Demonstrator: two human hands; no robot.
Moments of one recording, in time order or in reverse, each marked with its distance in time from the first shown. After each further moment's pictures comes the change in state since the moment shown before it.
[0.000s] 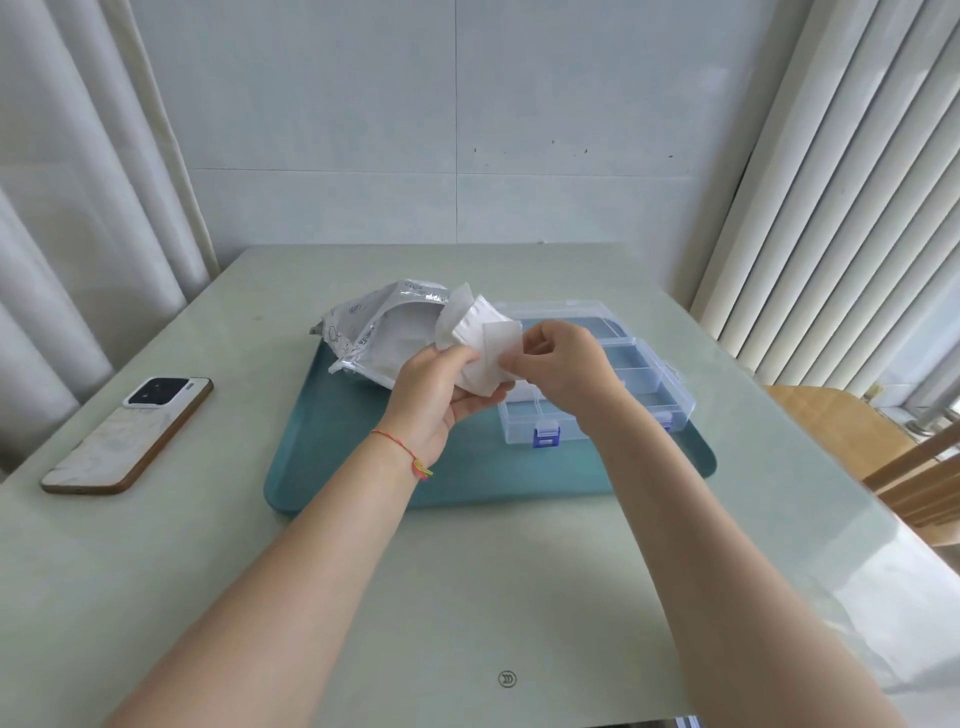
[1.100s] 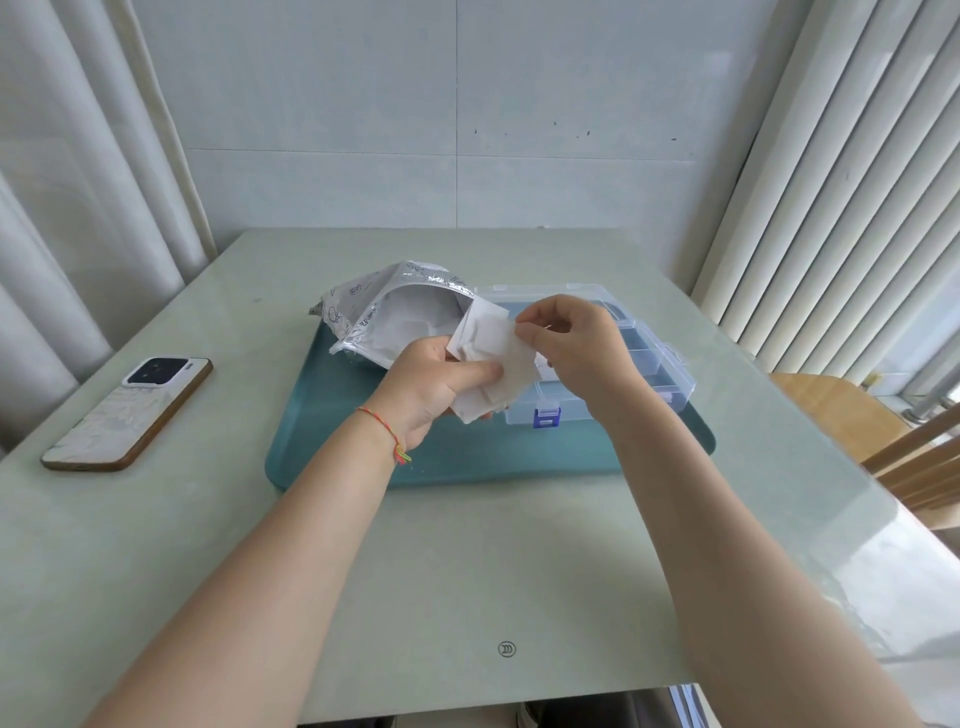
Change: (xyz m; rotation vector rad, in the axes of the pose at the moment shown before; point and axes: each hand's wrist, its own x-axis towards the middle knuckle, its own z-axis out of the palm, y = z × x) left_hand -0.011 0.002 -0.012 0.360 -0.125 0.005; right_hand -0.009 0.004 -0.007 0.173 0.053 -0.094
